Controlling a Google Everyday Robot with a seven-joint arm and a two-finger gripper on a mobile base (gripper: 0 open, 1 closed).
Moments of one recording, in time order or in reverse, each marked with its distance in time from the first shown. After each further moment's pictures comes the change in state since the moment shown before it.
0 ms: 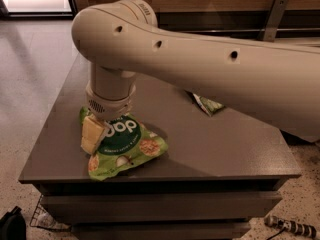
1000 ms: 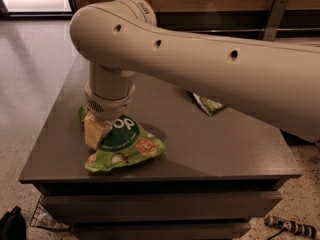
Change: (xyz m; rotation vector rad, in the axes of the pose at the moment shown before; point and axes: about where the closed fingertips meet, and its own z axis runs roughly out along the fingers) arm 0.000 0.001 -0.001 0.001 0.001 -0.002
